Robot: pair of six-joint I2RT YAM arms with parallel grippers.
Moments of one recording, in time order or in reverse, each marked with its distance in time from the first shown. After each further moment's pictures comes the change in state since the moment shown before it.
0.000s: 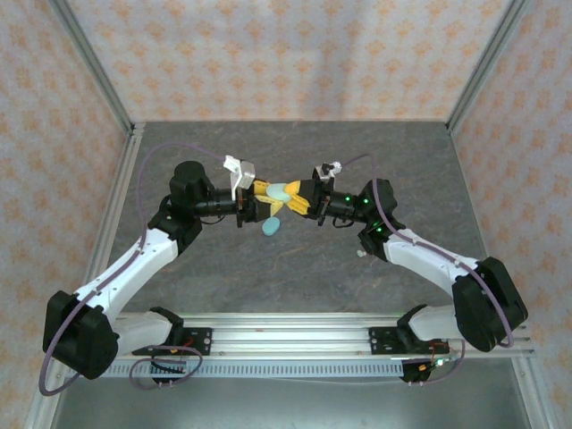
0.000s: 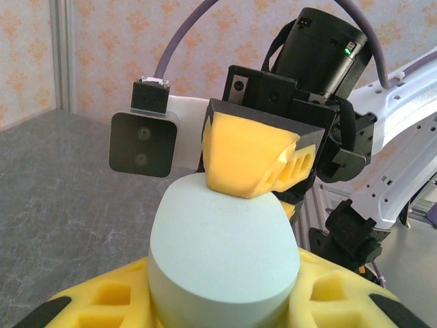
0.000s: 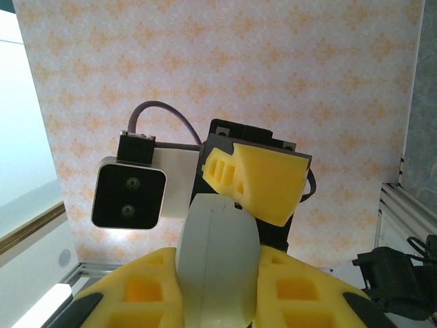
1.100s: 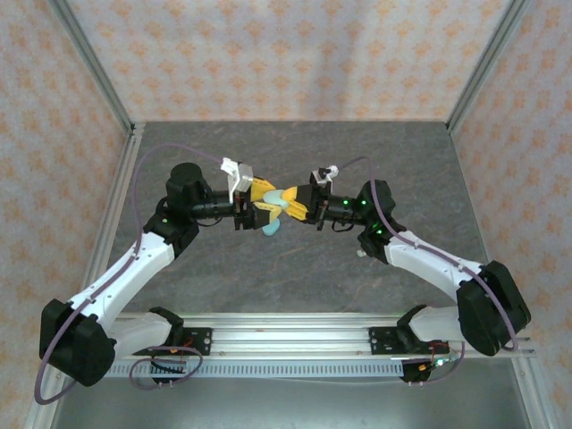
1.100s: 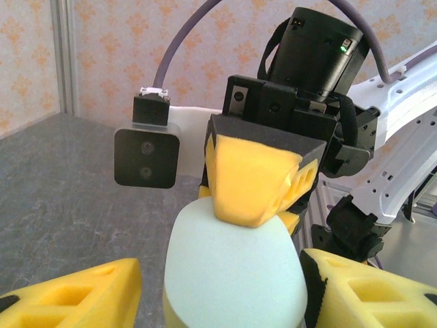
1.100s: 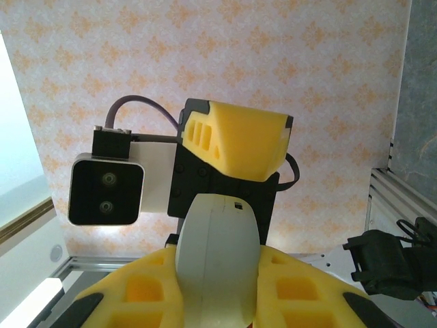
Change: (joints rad) left arm 0.000 -0.044 0.000 -0.054 -0.011 0.037; right arm 0.023 -0.030 0.000 -0.071 -0.009 -0.029
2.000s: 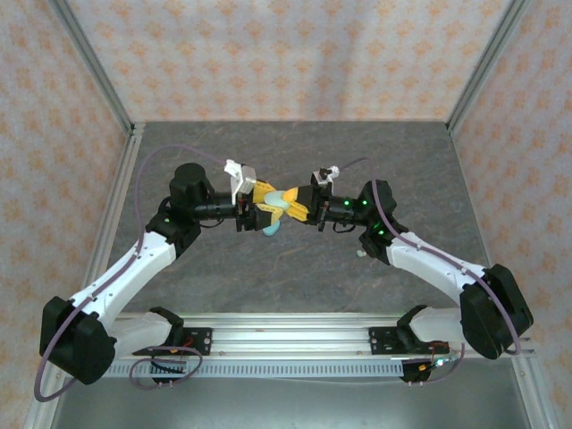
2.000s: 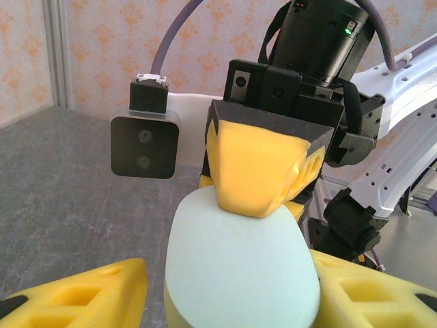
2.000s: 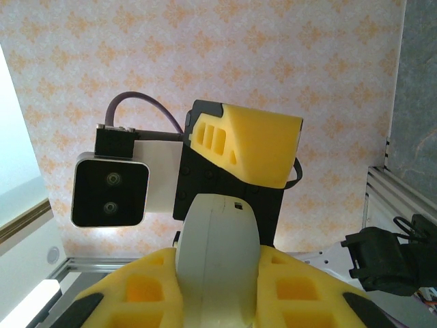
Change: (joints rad) left arm -0.015 0.011 0.000 -0.013 0.000 0.018; right arm 0.000 -0.020 0.000 -0.039 0.000 -0.011
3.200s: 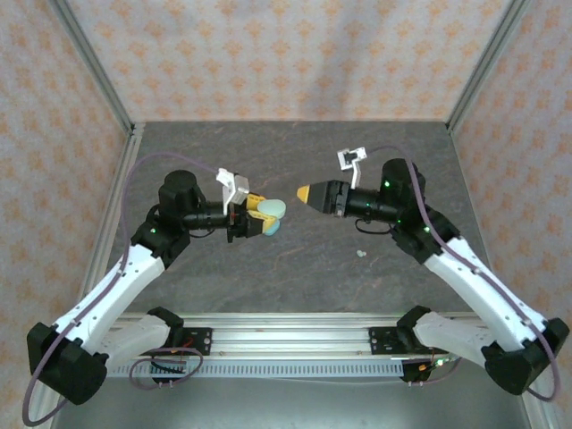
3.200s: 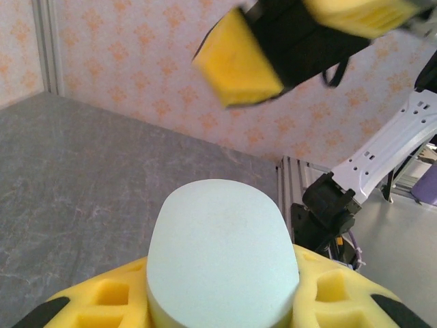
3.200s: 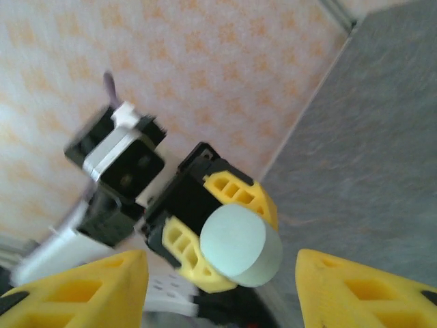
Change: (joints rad) left arm -0.005 -0.137 0.000 -0.209 0.000 0.044; right arm 0.054 -0.264 0.411 -1.044 0.285 -1.059
